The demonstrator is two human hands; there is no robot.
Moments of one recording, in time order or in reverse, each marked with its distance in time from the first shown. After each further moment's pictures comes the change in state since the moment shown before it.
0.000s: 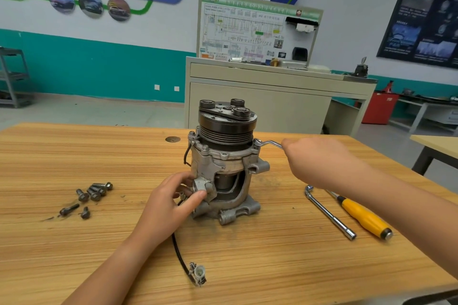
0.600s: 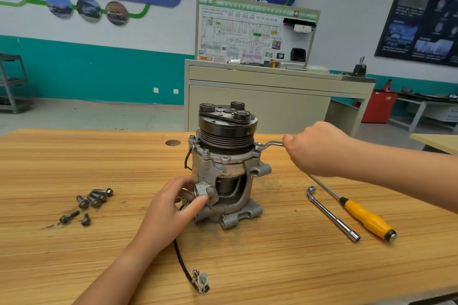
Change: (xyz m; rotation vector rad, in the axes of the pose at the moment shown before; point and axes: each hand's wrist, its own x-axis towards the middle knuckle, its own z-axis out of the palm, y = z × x) left_hand 0.001 0.000 0.000 0.008 -0.009 0.010; right_hand 0.016 0.016 -0.004 -0.338 0.033 -0.233
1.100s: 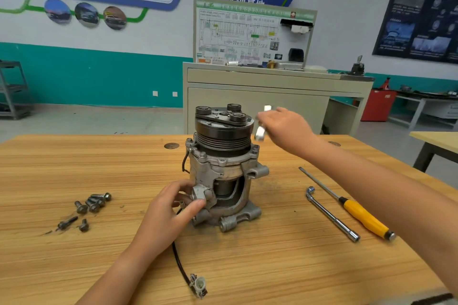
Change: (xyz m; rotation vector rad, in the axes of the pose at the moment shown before) left_hand 0.001 -0.007 0.001 -0.025 -0.011 -0.015; right_hand 0.065 0.000 0.038 0.527 0.684 0.057
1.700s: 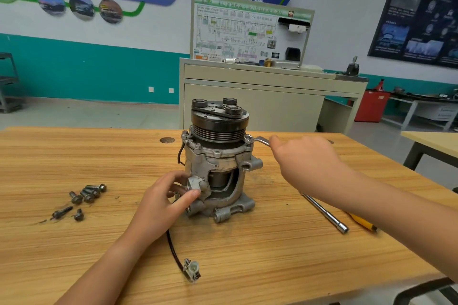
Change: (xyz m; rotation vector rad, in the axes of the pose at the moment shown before) left_hand -0.002 0.007 -0.002 0.000 -0.003 -0.009; right_hand -0.048 -0.065 -0.076 -0.369 -0.522 0.227
